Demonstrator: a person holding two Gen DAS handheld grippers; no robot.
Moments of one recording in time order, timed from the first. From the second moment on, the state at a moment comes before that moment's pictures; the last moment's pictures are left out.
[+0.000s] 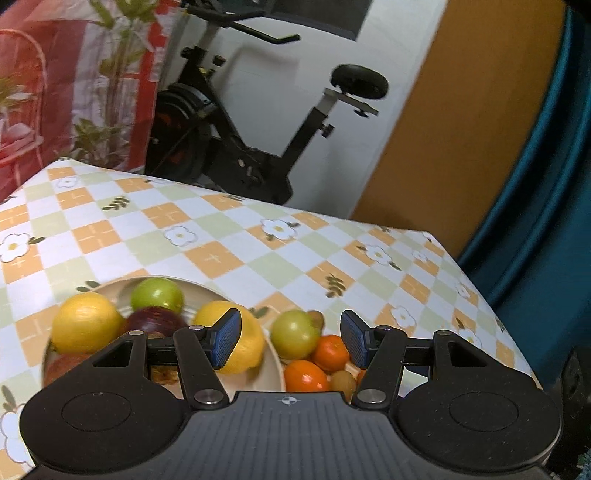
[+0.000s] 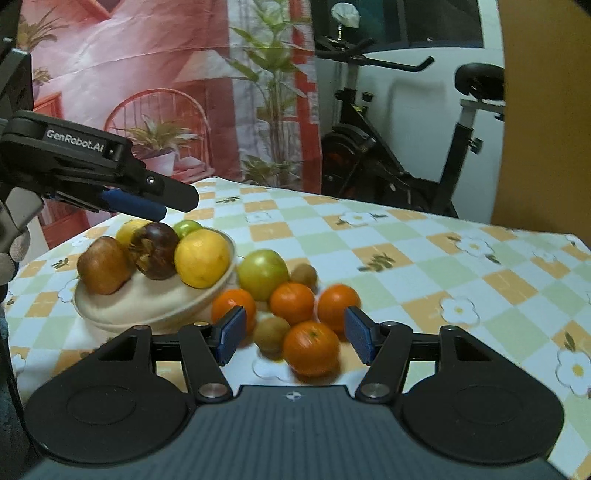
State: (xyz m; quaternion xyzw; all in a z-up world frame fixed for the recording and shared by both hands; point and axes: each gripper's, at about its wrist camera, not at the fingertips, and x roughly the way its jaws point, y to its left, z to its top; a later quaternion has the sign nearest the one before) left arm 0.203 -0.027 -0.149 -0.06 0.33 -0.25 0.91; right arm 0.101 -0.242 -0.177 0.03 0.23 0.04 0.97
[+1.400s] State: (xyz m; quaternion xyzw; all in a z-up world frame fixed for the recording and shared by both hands) left arm 0.170 -0.045 -0.171 0.01 0.36 -0.27 0.89; right arm 0.102 -0.271 -0.192 0.10 0.26 0.03 0.96
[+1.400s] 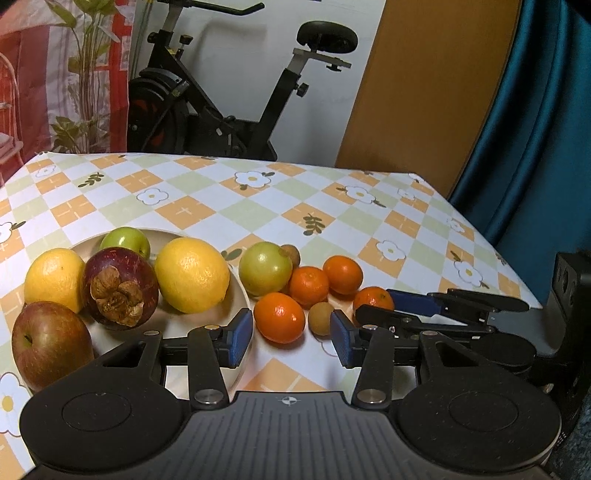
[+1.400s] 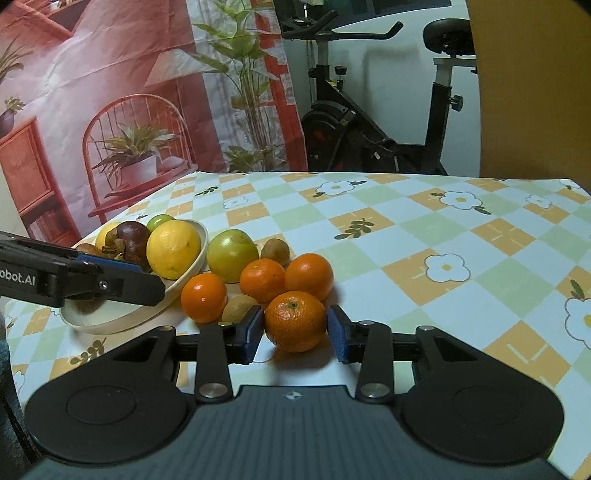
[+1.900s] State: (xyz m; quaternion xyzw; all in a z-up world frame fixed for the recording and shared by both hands) left arm 0.198 -0.086 -0.162 0.04 0.33 -0.31 0.89; right arm 0.087 -0.277 -0.188 0.11 0.24 0.01 0.97
